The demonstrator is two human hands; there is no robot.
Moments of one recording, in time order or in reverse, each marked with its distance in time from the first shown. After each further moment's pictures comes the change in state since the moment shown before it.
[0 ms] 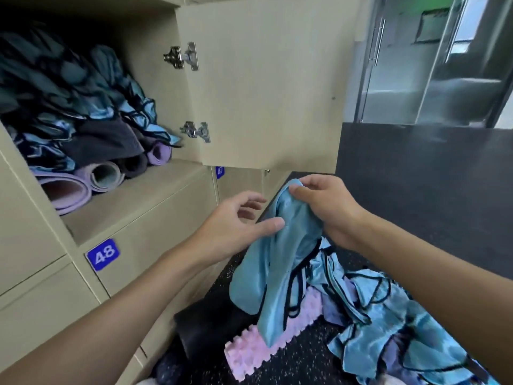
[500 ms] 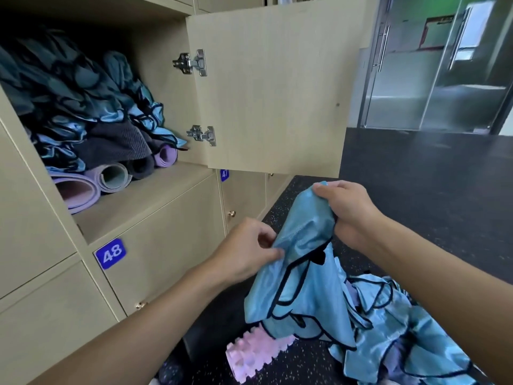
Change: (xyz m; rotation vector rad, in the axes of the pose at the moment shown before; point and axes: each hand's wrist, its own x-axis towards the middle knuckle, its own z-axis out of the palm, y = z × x) left_hand -0.009 -0.007 0.024 0.178 -0.115 -0.047; right_hand -0.001 -0.005 -0.011 0.251 0.220 0.187
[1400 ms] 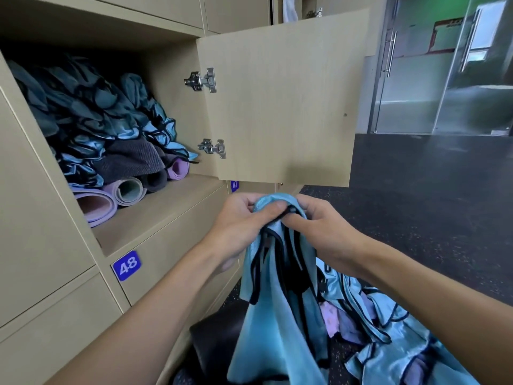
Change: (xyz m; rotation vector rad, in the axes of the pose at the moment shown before) left_hand 0.007 0.032 -0.038 -0.652 0.184 -0.047; right_hand -0.036 0.008 0.027 -0.160 -0.569 -0.218
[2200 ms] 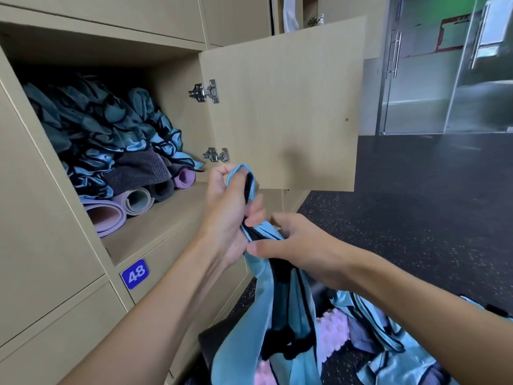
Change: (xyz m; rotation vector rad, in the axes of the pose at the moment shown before) left_hand 0.000 0.035 0.012 -0.516 0.208 0.141; right_hand -0.009 -0.016 0.022 -0.112 -0.237 0.070
